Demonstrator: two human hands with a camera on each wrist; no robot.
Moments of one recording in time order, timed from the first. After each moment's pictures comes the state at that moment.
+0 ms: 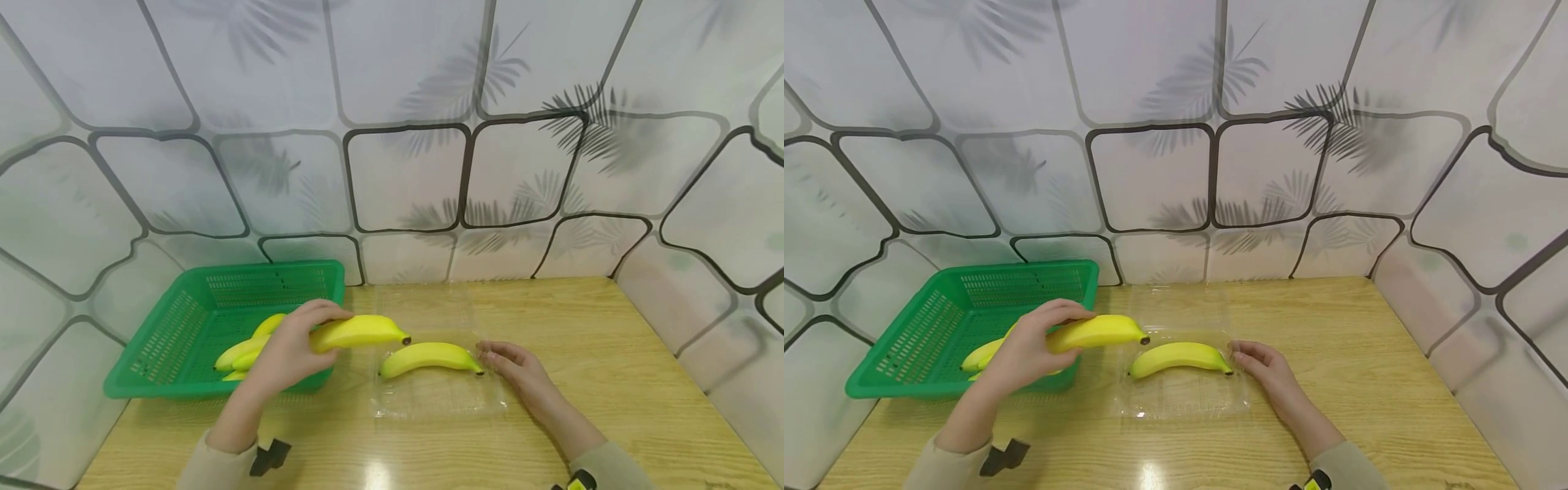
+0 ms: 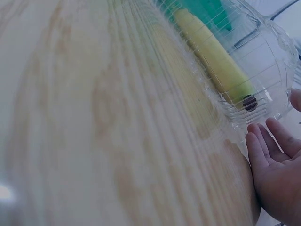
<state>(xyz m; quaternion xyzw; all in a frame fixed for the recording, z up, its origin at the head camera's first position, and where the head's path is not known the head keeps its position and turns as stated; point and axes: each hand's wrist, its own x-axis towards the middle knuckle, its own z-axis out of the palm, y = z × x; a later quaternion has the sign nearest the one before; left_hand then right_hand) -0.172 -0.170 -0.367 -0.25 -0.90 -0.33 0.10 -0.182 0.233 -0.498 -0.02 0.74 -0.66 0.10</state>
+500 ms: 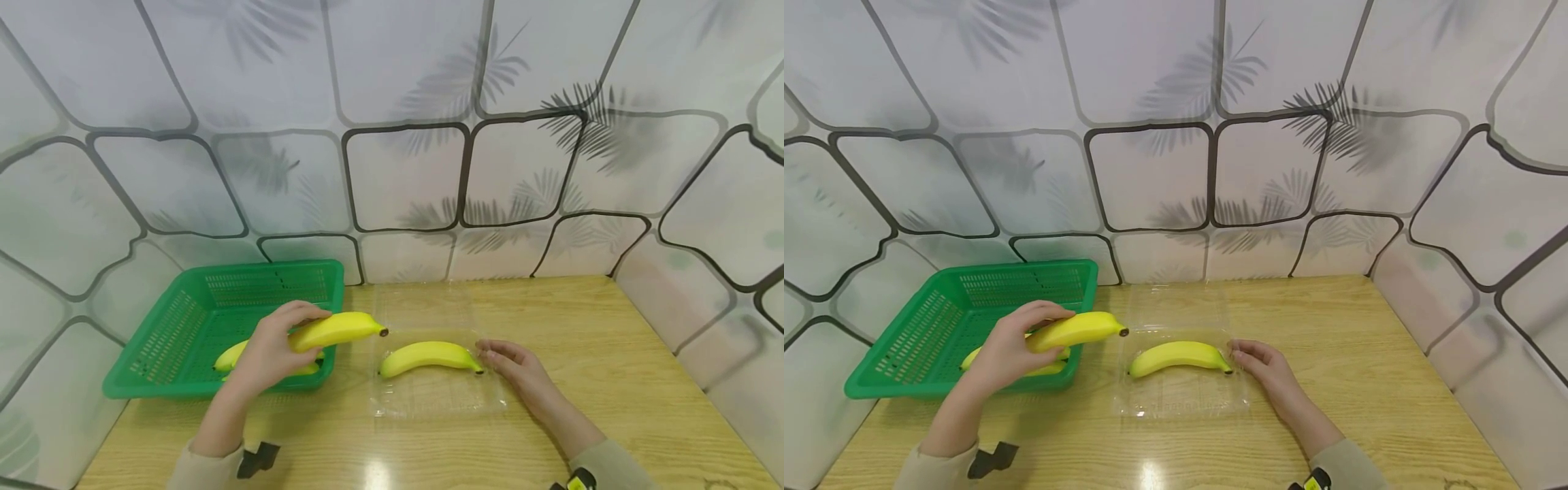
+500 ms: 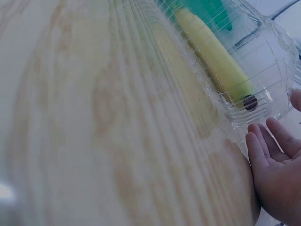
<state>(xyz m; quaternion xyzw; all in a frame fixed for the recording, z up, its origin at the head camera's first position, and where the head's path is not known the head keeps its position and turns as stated) -0.171 -0.195 -0.371 -0.21 -0.91 -0.32 0.11 -0.183 0.233 -0.498 -0.01 0.75 -0.66 0.10</state>
